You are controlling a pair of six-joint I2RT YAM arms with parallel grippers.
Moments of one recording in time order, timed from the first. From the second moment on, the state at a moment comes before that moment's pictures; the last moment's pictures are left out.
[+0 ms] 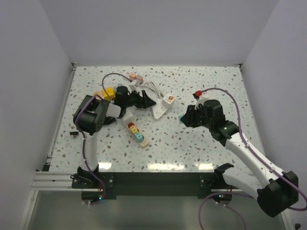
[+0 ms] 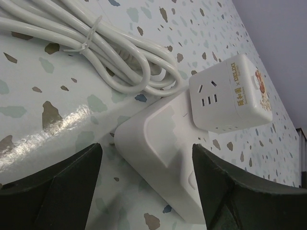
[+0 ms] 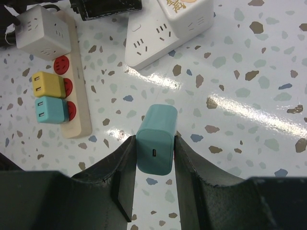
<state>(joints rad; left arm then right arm) -0.31 2.14 1.04 0.75 0.66 -0.51 0.45 0.99 0.75 -0.33 -0.15 0.30</state>
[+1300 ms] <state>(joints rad) -0.46 2.04 0.72 1.19 0.32 -0.78 0.45 0.98 0.72 -0.32 -0.12 0.30</state>
